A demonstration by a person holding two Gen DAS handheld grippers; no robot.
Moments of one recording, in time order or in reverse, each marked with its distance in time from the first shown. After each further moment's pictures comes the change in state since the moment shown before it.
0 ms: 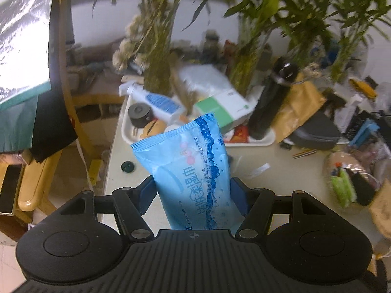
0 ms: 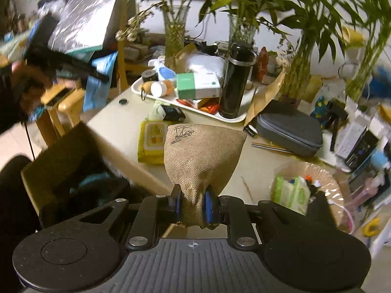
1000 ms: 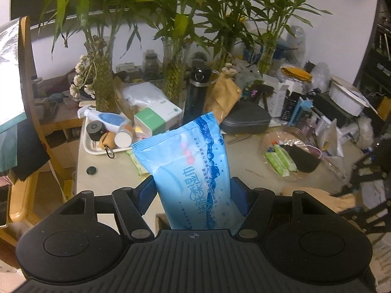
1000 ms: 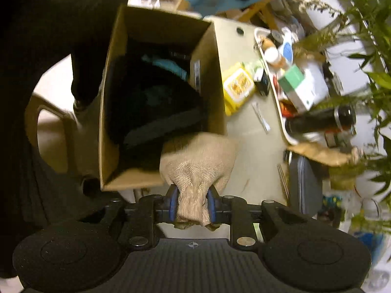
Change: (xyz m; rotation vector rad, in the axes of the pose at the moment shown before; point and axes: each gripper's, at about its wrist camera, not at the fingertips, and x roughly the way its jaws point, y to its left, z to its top) left arm -0.100 -0.057 -0.052 0.172 -0.069 -0.183; right arm -0.002 0.090 -0.007 -0.927 0.330 0.063
